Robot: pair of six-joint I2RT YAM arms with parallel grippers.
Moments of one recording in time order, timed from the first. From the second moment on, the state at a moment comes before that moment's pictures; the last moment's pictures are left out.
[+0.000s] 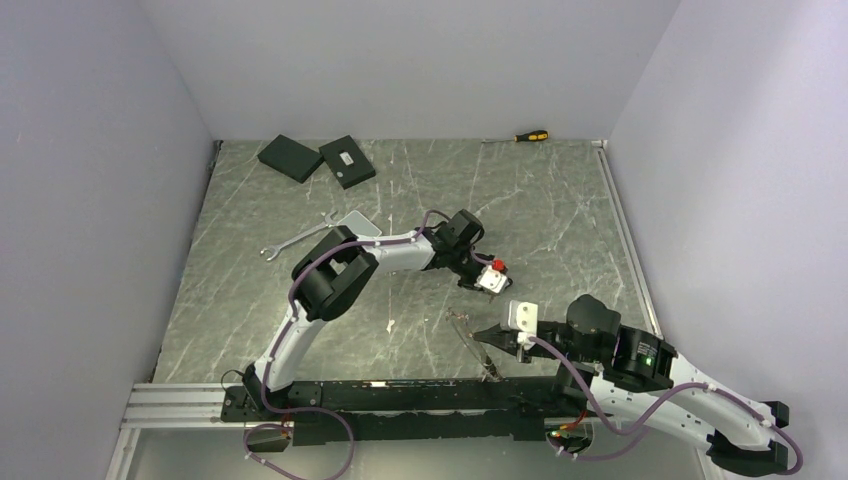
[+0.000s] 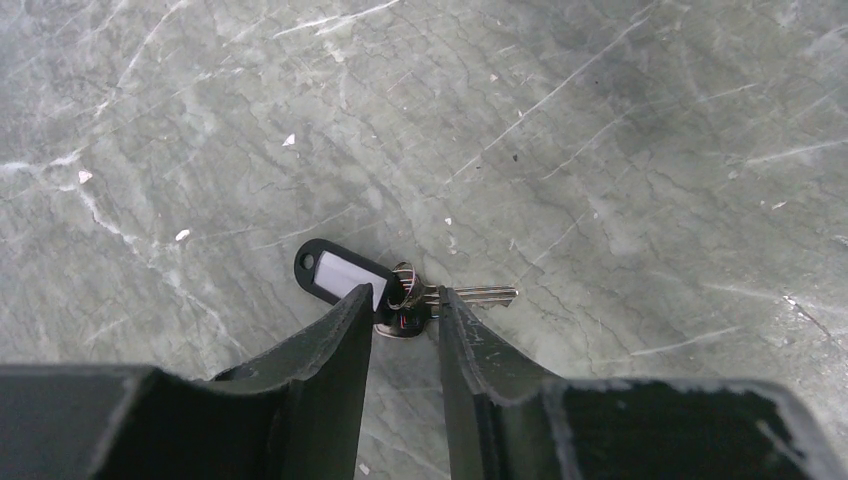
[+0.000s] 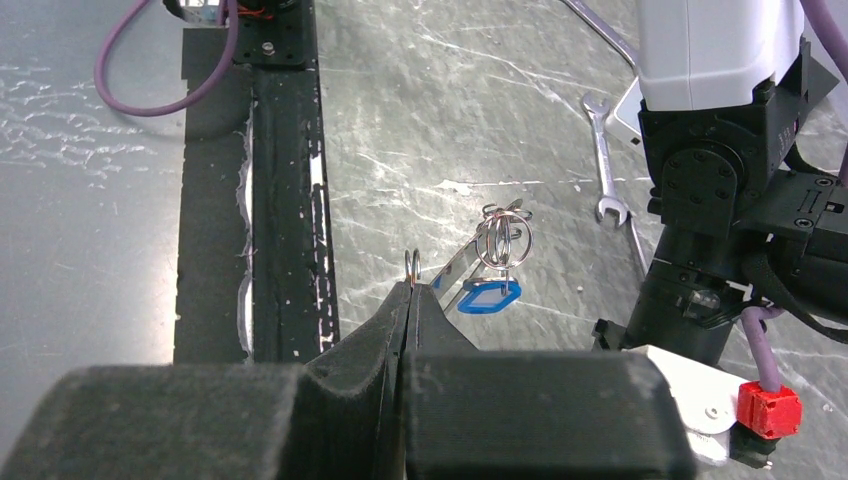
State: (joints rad) left arm -0.90 2.25 1.57 -0.16 0.85 1.08; right arm 1.11 0.35 0.63 -0.56 -0.24 -0.27
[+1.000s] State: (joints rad) left arm -0.90 2.29 1.63 -0.20 0.87 1.06; right arm 1.11 0.33 0.63 -0.56 -0.24 -0.27
